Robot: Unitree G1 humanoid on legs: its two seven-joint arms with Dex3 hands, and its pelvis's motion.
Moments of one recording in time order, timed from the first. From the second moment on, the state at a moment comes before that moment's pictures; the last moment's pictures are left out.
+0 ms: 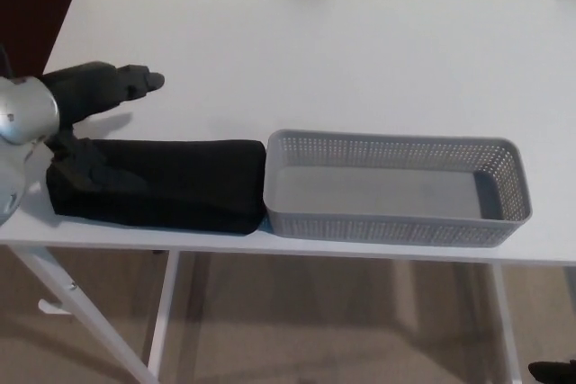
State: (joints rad) left_arm -0.65 0.77 -0.46 0.23 0.36 0.36 -0.63; right_arm 0.09 -0.41 -0.03 0.87 -0.12 -0.32 0.15
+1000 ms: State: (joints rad) left_arm -0.71 0.64 -0.53 0.49 0.47 0.27 -0.61; right_arm 0.07 -0.41 -0.03 0.84 -0.11 -0.30 0.15
